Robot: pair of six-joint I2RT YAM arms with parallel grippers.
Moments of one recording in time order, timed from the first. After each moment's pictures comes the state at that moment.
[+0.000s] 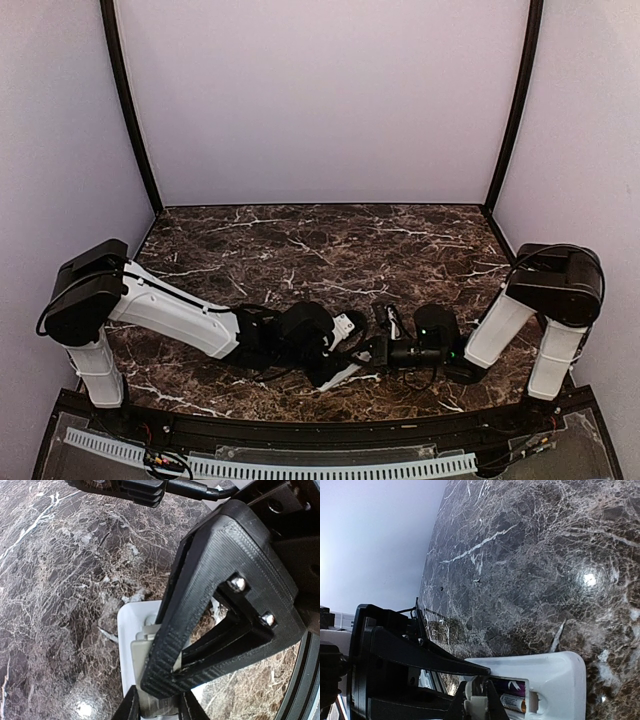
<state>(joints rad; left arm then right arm) -1.22 1.84 0.98 0.05 -0.07 -0.19 0.97 1.83 0.36 1.11 -0.39 1.07</state>
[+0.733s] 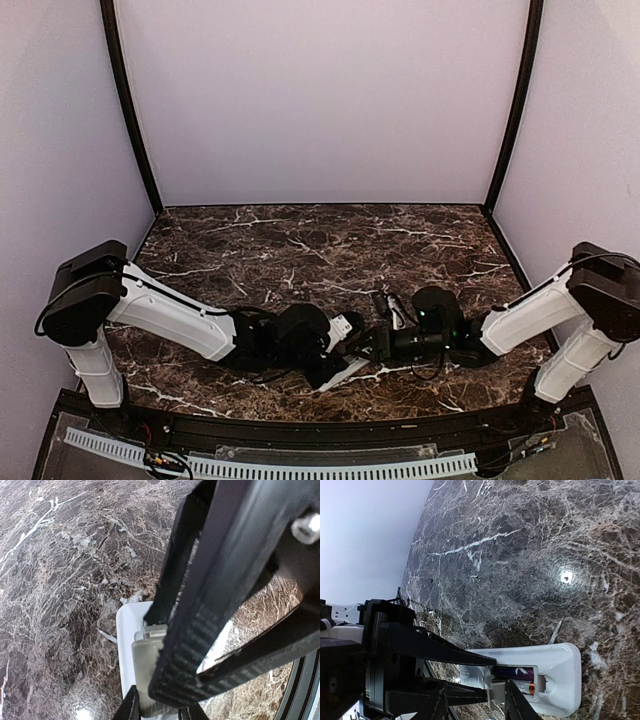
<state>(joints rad) -1.22 1.83 0.94 0.10 -0.06 -0.19 0.96 1.58 0.42 0.66 -0.38 0.93</state>
